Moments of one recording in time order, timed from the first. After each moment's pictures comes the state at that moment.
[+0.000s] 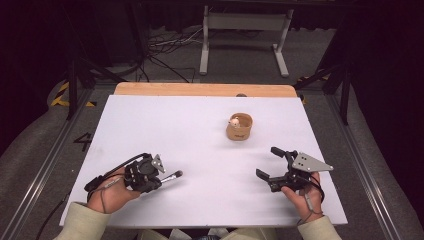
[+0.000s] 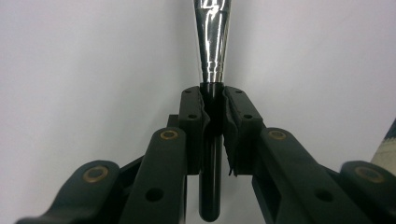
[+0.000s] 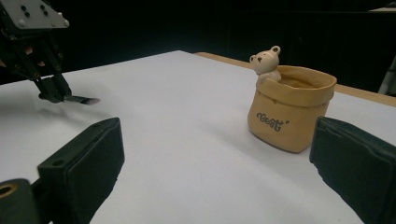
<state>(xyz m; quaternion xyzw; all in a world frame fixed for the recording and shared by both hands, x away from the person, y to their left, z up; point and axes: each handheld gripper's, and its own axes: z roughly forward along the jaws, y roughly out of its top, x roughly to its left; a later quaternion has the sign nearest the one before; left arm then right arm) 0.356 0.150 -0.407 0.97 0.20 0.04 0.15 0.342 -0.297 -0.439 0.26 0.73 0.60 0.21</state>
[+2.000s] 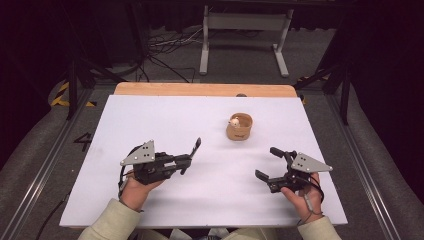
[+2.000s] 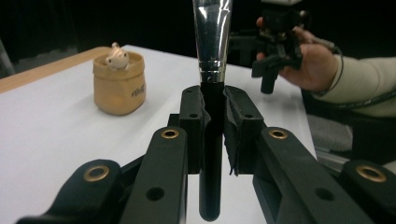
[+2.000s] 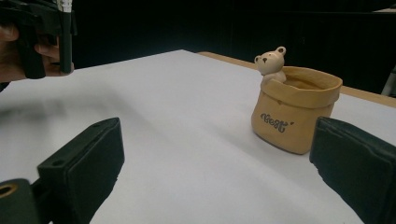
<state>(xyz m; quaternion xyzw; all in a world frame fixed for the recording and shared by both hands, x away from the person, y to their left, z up) 0.359 0.141 -0.409 0.76 0.14 0.05 0.63 0.341 -0.295 -0.438 0.26 0.73 0.59 0.21</state>
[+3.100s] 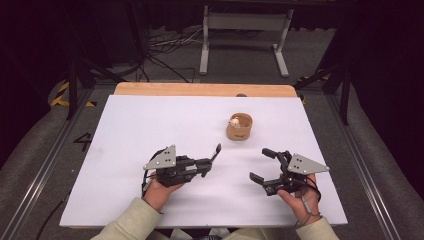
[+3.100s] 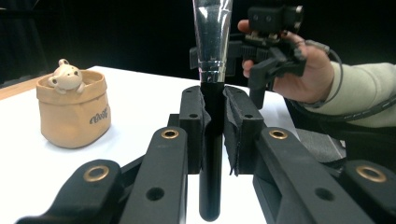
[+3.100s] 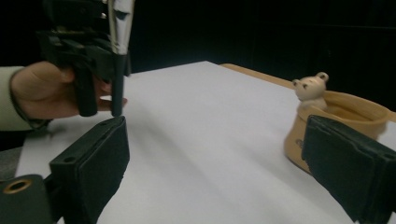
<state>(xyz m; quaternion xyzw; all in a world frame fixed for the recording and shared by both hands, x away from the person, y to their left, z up) 0.363 0.093 -0.432 0.74 0.09 0.04 0.66 0.333 -0.276 -0.424 0.21 0.73 0.62 0.19</state>
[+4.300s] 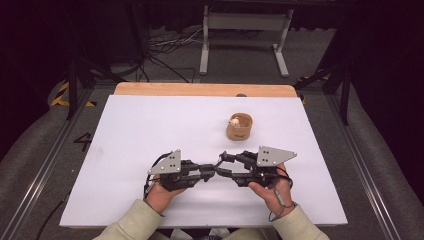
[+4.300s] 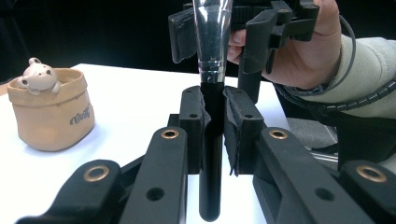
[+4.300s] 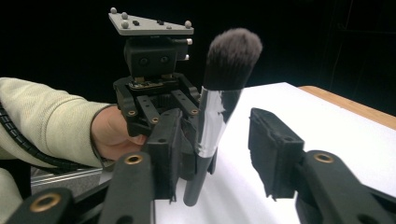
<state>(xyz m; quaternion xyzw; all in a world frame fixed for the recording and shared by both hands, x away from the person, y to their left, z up) 0.355 0.084 -0.433 0.76 0.06 0.03 0.65 0.344 -0.195 -0.395 0.11 0.75 0.64 0.09</state>
